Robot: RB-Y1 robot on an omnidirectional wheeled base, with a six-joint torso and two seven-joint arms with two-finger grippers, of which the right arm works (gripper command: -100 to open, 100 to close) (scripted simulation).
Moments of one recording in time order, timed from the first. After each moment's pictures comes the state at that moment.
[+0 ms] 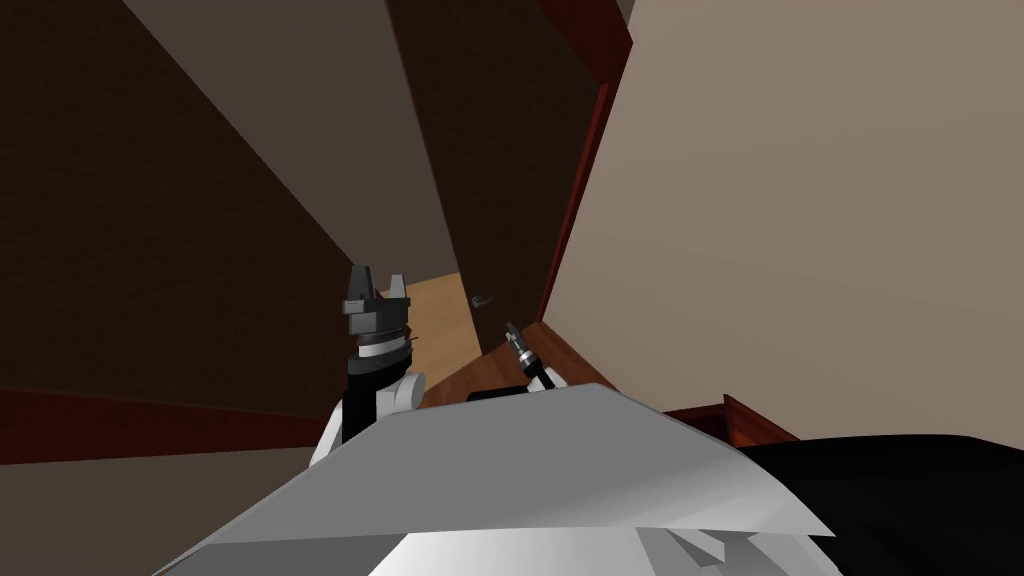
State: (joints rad) arm 0.06 -0.10 0.45 -1.08 0.07 -0.71 -0.13
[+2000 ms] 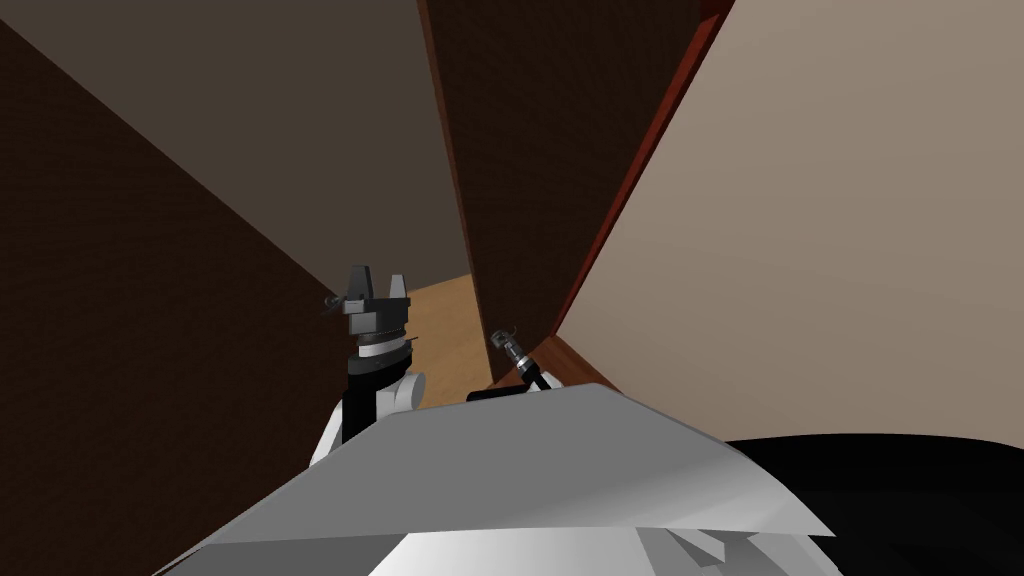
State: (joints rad) arm -0.02 -0.07 0.49 -0.85 0.07 -0.75 -0.13
